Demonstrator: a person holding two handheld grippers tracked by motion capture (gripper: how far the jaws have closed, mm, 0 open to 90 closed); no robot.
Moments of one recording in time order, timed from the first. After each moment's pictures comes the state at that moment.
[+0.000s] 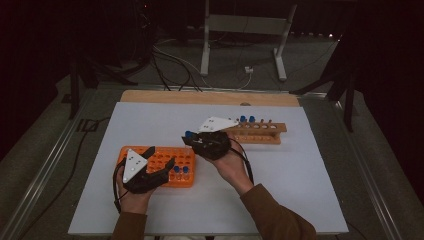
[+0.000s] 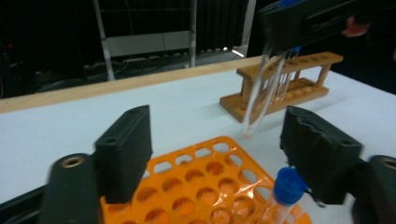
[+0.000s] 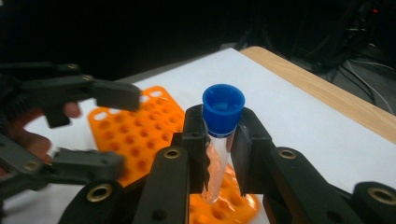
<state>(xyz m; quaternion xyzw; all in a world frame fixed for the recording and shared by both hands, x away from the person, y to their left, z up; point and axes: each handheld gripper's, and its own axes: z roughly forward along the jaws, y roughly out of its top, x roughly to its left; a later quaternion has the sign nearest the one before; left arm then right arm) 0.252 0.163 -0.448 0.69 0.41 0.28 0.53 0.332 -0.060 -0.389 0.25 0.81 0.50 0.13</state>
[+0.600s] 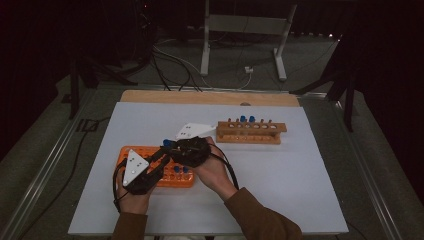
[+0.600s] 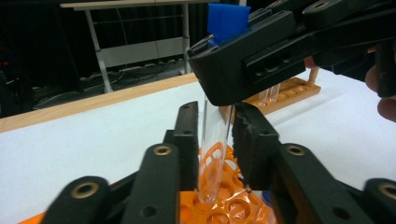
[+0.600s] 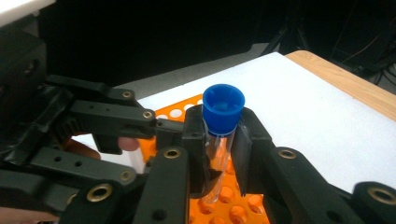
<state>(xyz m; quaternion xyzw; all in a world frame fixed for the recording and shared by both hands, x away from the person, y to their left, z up) 0.249 0.162 -0.444 0.70 0.39 0.29 0.52 0.317 -0.016 -0.391 0.22 0.83 0.51 0.09</state>
